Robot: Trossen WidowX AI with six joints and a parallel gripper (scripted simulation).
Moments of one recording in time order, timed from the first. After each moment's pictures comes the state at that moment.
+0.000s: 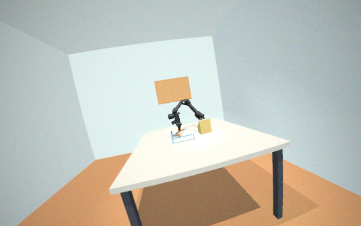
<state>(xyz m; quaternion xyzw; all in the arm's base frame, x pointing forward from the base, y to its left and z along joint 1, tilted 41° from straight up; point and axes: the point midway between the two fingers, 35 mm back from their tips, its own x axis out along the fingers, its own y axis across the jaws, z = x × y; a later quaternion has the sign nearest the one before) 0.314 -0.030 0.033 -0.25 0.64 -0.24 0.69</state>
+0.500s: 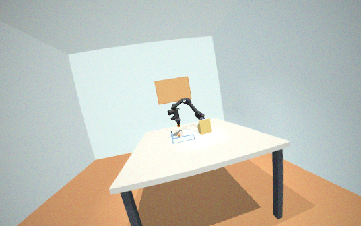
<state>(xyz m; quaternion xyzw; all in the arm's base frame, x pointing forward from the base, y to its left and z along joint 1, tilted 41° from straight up) 0.309 -0.002 0.076 -0.25 0.64 -0.25 0.68</state>
